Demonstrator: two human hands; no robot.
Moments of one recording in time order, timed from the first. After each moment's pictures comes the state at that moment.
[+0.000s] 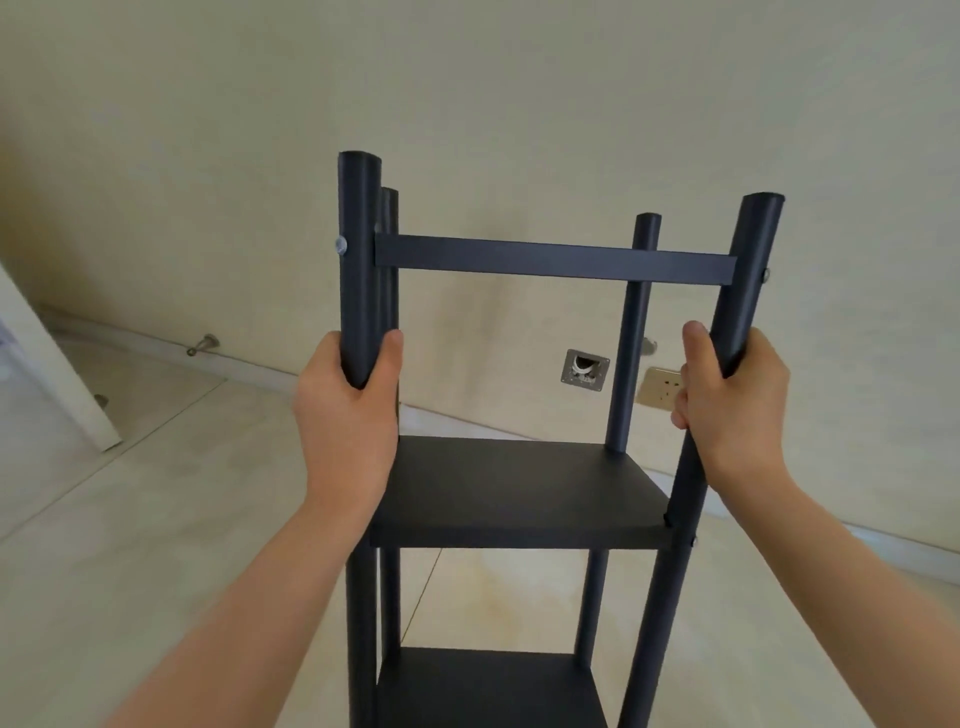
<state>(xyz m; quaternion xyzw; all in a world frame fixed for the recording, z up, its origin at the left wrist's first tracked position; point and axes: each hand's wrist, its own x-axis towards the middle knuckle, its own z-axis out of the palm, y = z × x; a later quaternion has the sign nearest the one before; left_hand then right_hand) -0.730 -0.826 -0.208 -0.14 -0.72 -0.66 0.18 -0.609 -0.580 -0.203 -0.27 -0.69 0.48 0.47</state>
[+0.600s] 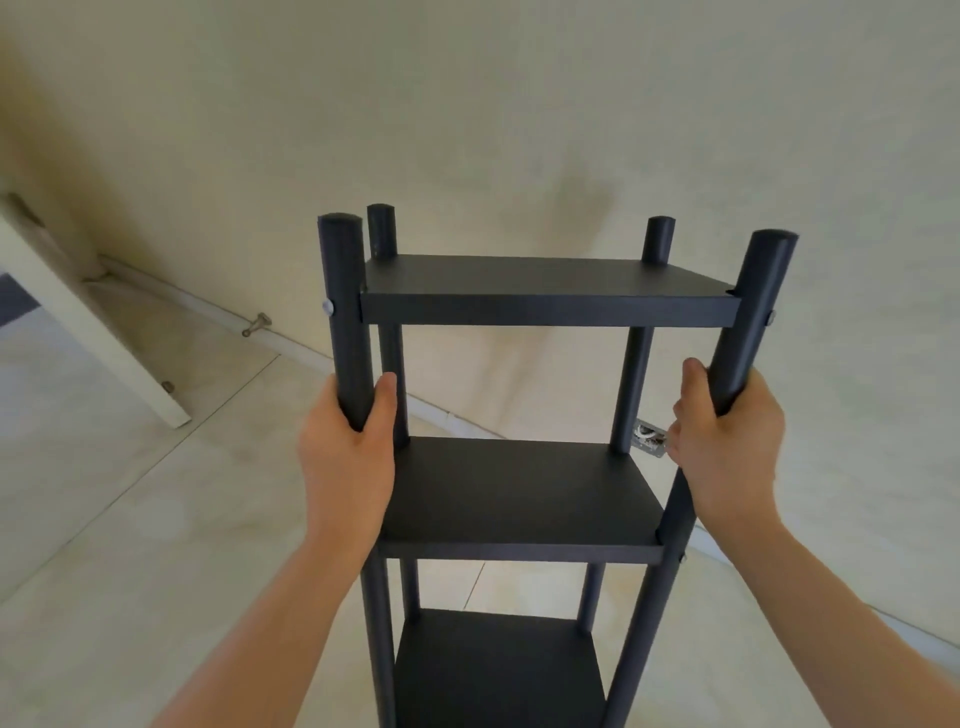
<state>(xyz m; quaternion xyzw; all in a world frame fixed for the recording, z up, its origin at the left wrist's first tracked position) -0.877 -0.822 -0.099 0.01 -0.79 -0.61 0.09 -0.782 -0.571 -0.085 -0.31 -0.73 0.49 0.36</state>
